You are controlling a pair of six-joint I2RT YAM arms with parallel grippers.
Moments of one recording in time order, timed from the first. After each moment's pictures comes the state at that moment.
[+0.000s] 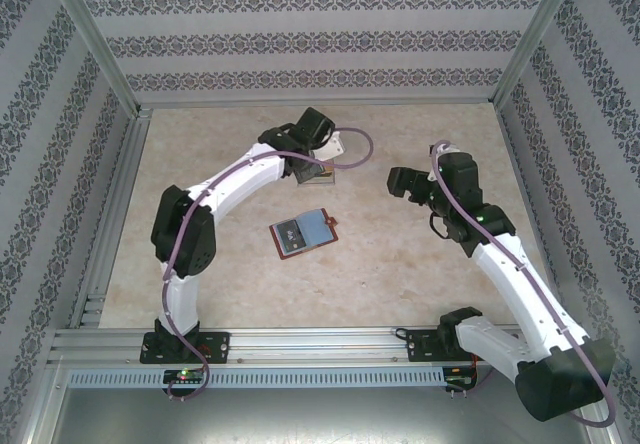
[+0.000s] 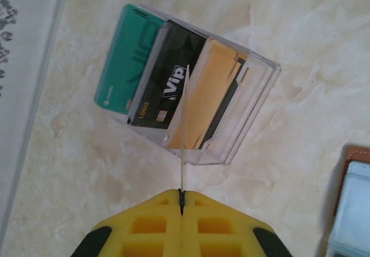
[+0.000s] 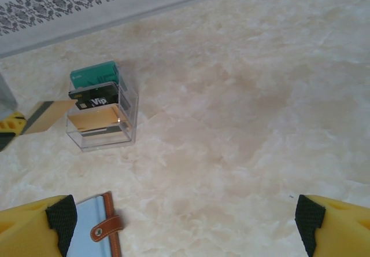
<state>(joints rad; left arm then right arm) -0.61 2.01 1.79 -0.79 -0.27 0.59 0.26 0.99 0.89 -0.51 0.00 0.41</state>
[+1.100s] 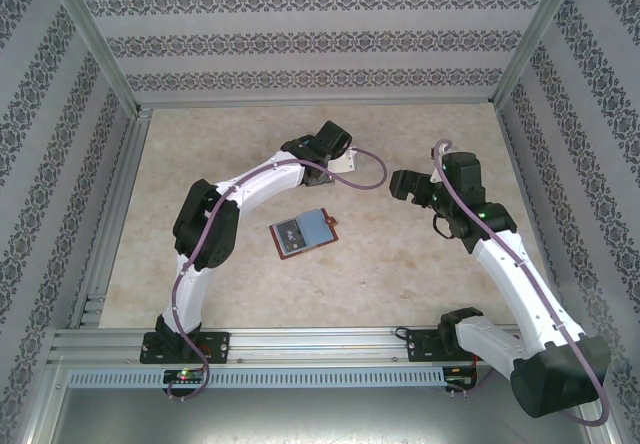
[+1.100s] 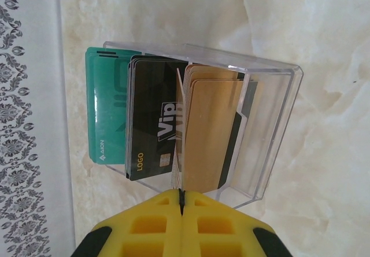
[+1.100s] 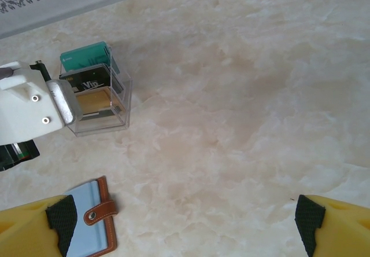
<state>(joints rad) -0.65 2.13 1.80 -0.65 -0.40 0.82 0.21 1.01 0.89 -0.54 -0.07 0.39</state>
